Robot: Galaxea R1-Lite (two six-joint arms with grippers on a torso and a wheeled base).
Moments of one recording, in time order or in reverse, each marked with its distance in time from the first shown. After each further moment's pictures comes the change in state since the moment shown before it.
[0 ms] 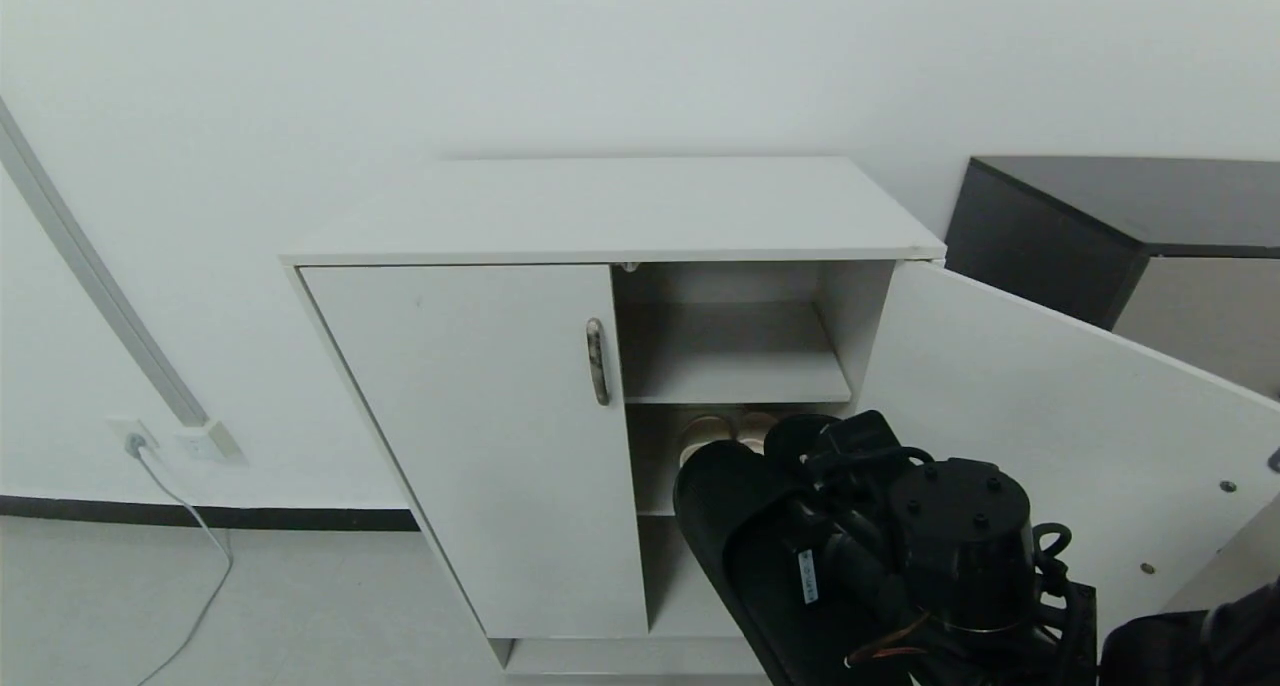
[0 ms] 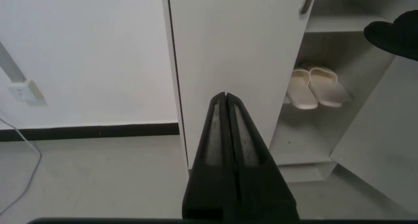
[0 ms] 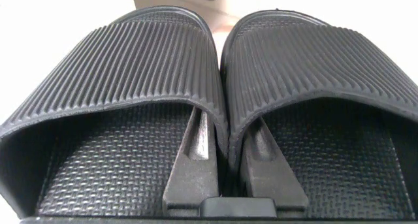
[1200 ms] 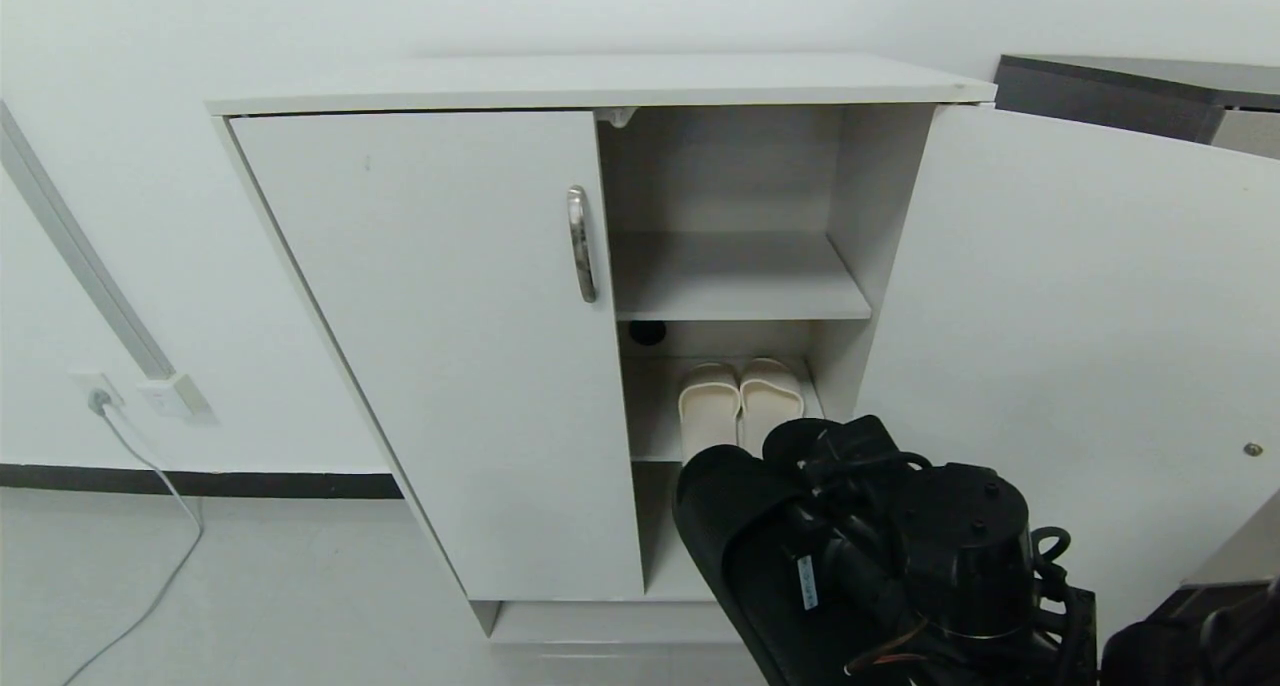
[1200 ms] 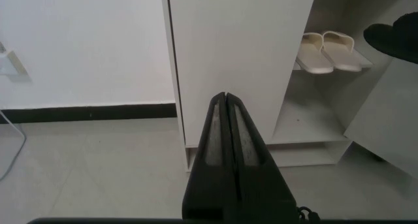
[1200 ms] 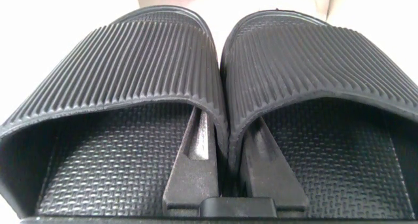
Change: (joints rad) left arm 0.000 0.000 0.000 0.000 0.000 -0.001; right arm 0.007 0.001 0.006 -0.001 0.000 -0.002
